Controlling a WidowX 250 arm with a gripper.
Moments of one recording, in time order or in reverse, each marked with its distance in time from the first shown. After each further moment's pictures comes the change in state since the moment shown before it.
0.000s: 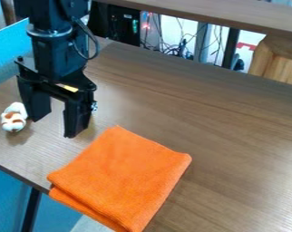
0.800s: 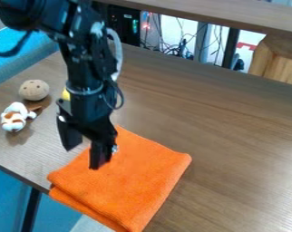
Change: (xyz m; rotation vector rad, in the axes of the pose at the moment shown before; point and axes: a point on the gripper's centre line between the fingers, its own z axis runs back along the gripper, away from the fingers) arm 0.030 -0.014 -0.073 -0.001 -0.008 -0.177
